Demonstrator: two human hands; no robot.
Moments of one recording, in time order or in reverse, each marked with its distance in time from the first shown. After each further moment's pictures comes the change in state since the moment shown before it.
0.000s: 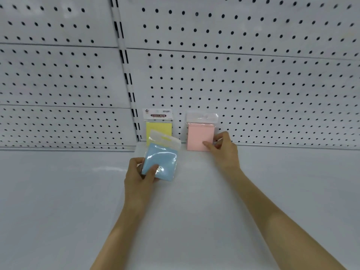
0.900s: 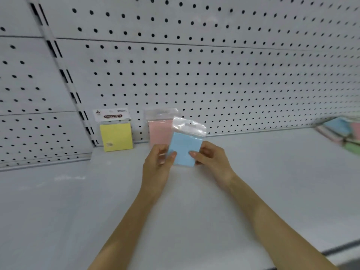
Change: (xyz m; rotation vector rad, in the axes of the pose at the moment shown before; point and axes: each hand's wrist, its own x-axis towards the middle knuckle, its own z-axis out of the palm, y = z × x) left_hand -0.002 0.012 0.115 -0.114 -0.368 0.111; right_hand -0.052 0.007 -0.067 0.551 -0.162 0.108
